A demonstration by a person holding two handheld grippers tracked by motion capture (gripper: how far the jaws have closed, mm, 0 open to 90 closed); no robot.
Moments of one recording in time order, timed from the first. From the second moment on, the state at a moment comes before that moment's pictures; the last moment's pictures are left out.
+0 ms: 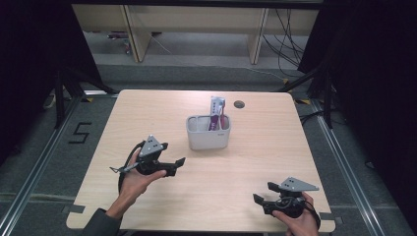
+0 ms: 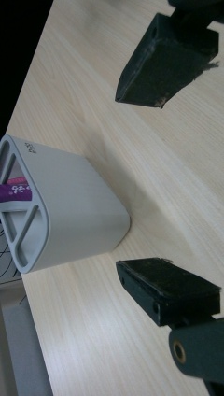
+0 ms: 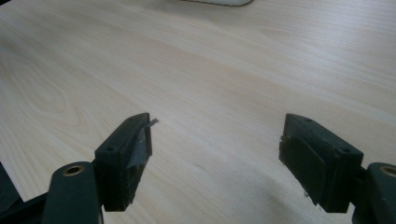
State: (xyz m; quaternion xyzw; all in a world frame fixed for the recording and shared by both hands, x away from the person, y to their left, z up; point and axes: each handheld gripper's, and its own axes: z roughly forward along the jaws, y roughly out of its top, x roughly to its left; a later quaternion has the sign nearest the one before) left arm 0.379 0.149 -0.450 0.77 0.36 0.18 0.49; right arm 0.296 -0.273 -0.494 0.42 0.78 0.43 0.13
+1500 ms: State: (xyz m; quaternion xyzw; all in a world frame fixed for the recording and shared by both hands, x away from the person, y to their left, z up) left arm 0.308 0.178 -0.504 0.82 0.33 0.17 0.43; right arm 0.291 -0.269 -0.495 0.43 0.78 0.43 0.13
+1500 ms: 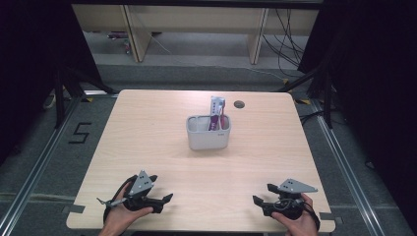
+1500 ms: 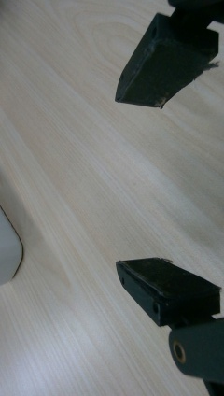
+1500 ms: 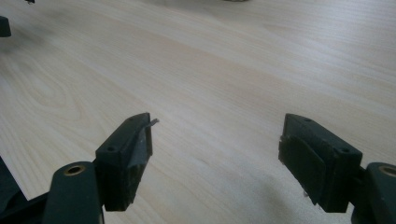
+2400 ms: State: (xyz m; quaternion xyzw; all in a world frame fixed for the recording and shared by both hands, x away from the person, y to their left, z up) left arm 0.295 0.180 -0.507 0.84 0.31 0.16 0.42; right arm 0.293 -0.267 -0.497 0.42 0.79 0.43 0.13
